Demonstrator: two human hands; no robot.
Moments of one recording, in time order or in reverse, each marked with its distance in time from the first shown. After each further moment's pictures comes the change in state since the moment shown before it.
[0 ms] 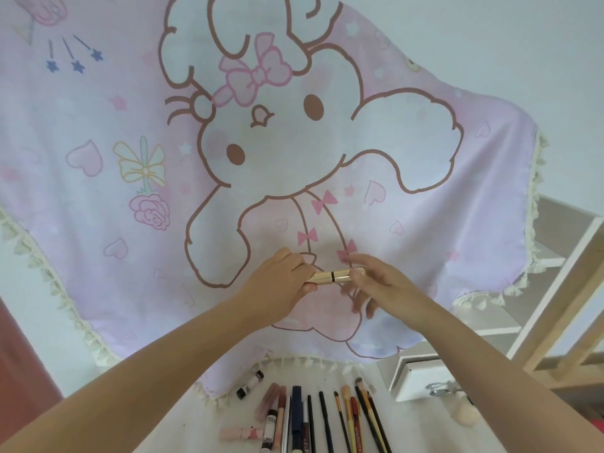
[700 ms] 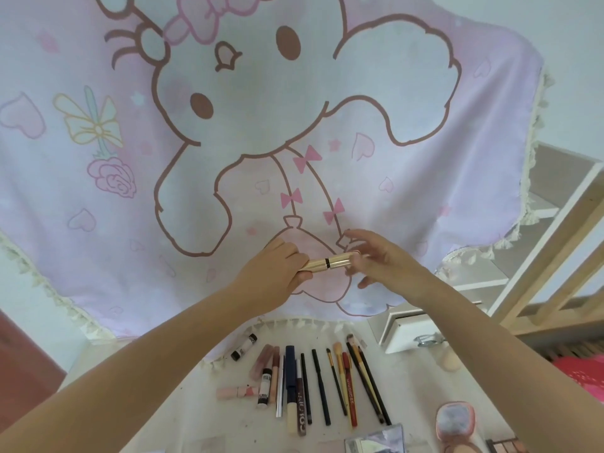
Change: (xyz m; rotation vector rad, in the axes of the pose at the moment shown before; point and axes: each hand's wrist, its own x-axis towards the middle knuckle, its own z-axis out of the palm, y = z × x) left_hand -0.011 0.006 0.050 -0.193 -0.185 -0.086; right_hand -0.013 0.036 -0.011 0.038 0.025 0.052
